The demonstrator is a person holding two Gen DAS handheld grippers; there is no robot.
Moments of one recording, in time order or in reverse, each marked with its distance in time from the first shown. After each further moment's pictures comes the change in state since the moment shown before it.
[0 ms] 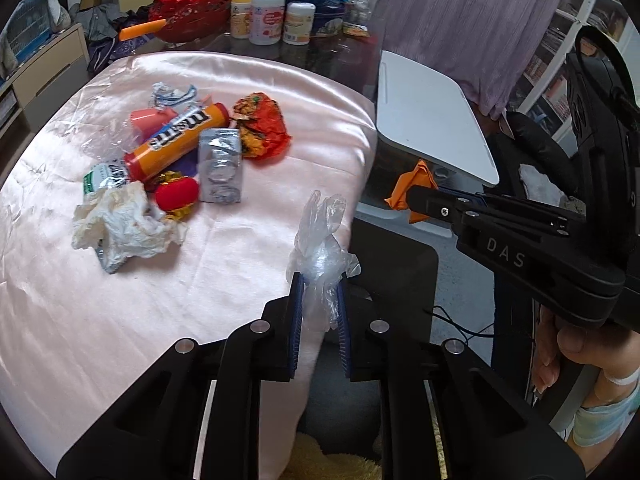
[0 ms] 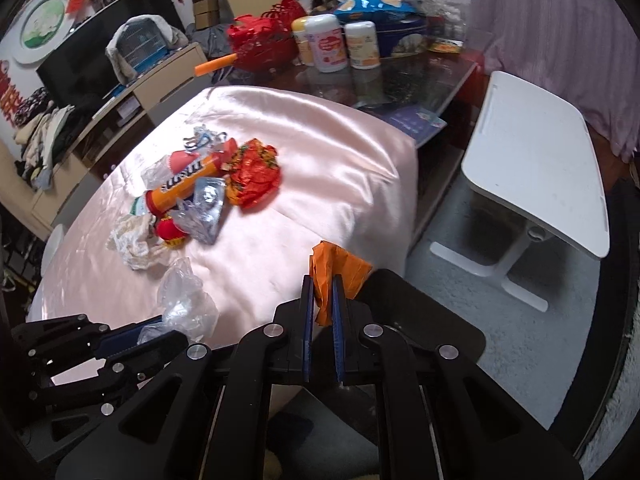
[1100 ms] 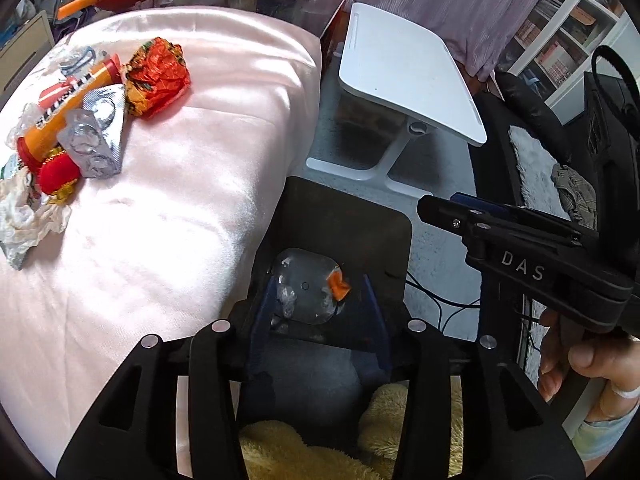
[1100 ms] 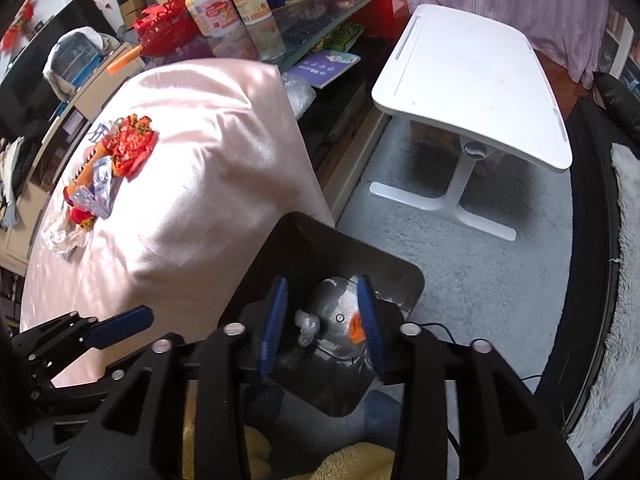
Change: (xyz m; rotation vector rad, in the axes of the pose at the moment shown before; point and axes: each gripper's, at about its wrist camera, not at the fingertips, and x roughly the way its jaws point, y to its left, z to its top) left arm 0.054 -0.048 0.003 0.012 0.126 -0.051; right arm 0.008 -0.078 -0.032 0.170 0.108 -0.091
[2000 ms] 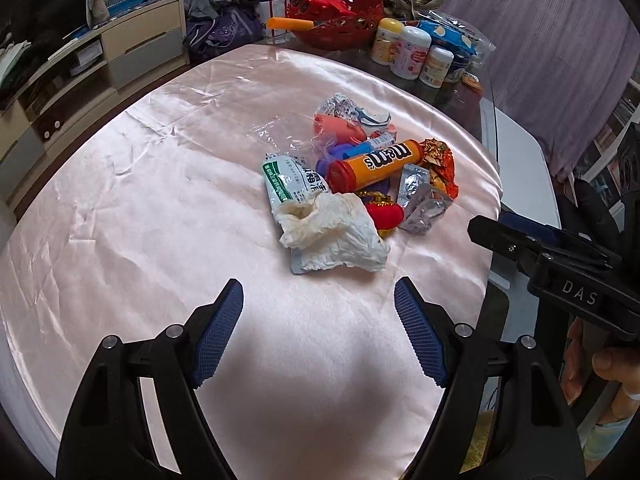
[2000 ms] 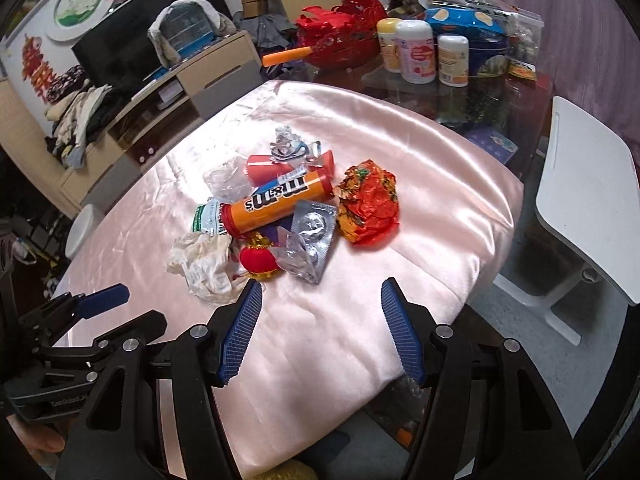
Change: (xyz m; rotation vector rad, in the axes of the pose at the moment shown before) left arm -0.107 0.166 -0.021 -0.269 -0.203 0.234; right arm -0.004 0.179 0.037 -0.293 -0.089 0.224
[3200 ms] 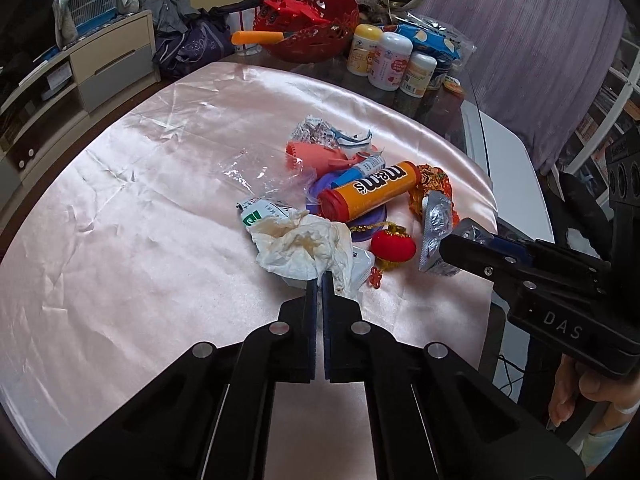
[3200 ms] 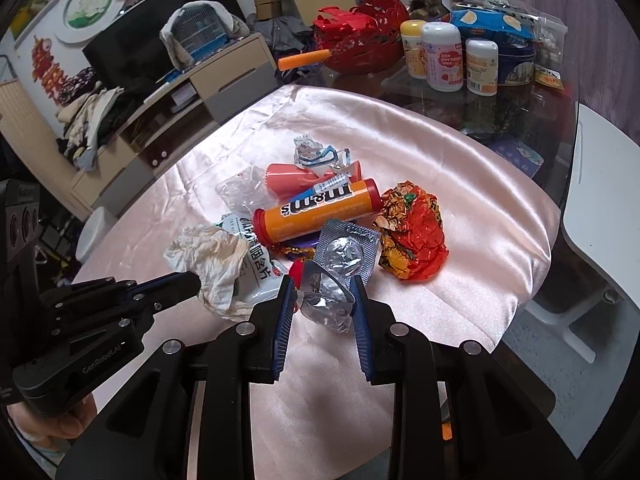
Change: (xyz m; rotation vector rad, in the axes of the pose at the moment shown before) left arm 0.021 0.000 0.036 0.067 -0.037 -0.070; right arm 0.016 0.009 0.020 -0.018 -0.022 0.055
